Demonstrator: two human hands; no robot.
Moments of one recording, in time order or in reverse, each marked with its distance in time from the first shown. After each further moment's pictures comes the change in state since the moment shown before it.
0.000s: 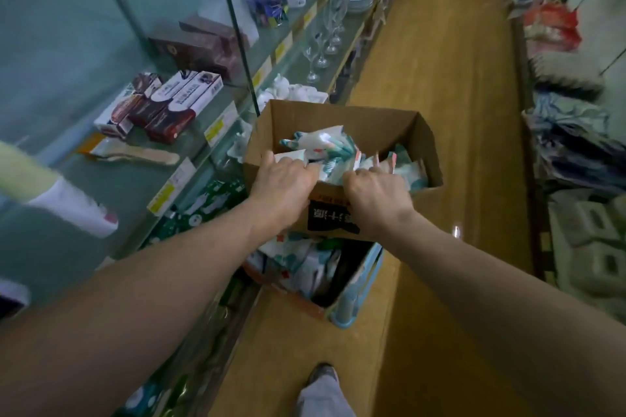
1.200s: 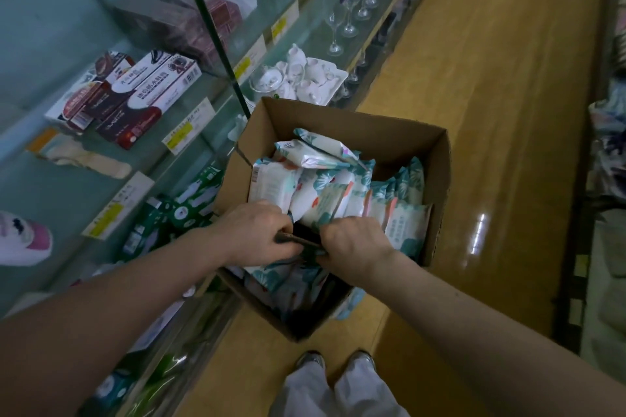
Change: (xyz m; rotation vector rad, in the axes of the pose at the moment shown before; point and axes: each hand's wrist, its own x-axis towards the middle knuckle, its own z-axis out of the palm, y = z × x) left_hand 0.038 -0.018 0.056 -0.407 -0.371 0.066; right_hand 0.057 0.029 0.049 0.141 -0.291 -0.394
